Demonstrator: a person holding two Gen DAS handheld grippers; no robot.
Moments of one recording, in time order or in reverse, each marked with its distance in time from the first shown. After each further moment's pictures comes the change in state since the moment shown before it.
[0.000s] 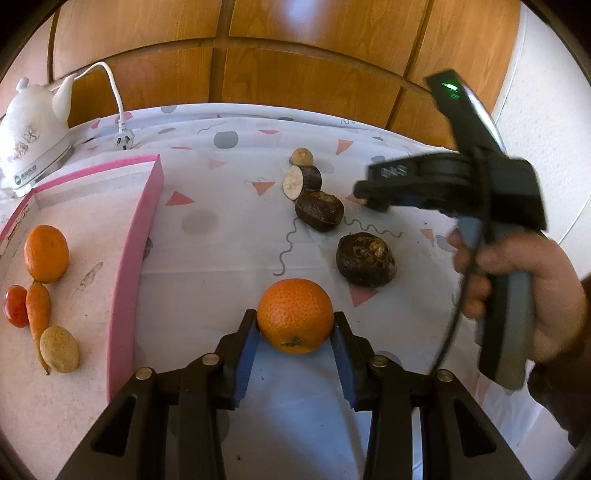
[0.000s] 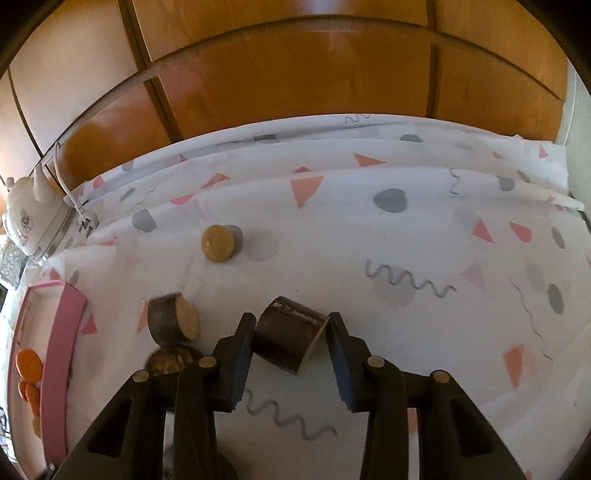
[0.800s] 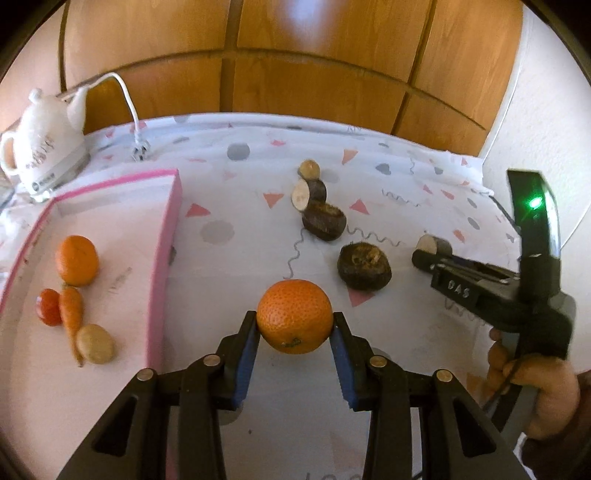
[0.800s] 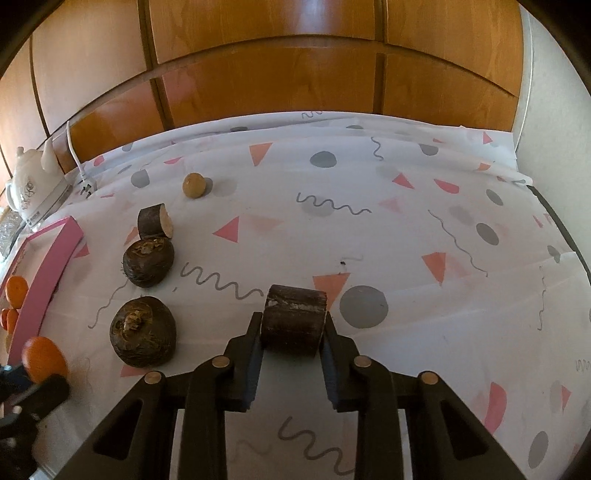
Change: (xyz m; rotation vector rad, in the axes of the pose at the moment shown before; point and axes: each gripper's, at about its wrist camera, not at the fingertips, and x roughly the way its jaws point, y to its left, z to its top) left arm -0.029 -0.002 0.006 -0.002 -0.009 0.050; right arm -0.048 -0.027 -0.074 -0.024 -0.067 -0.096
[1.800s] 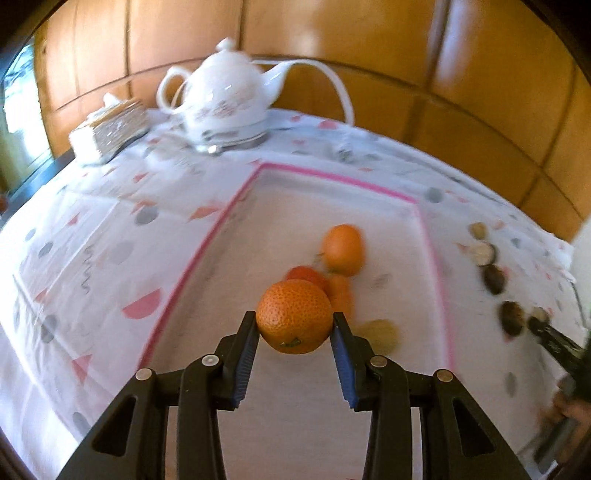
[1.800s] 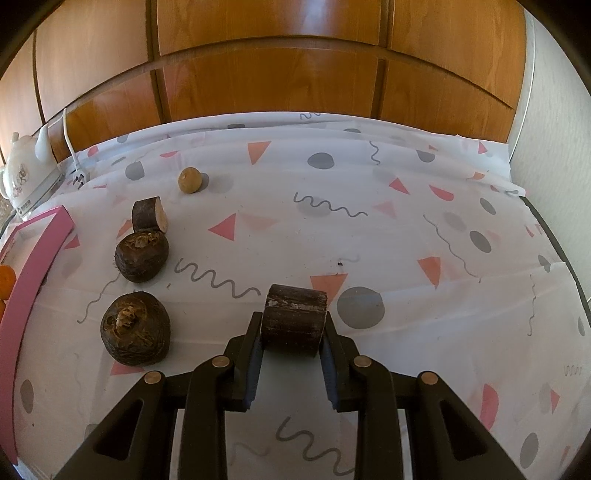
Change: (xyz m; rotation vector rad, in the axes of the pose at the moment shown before) left arm -0.056 0.161 -0.028 -0.331 -0.032 0.330; right arm 0.000 0.008 -0.002 -0.033 -0.003 -0.061
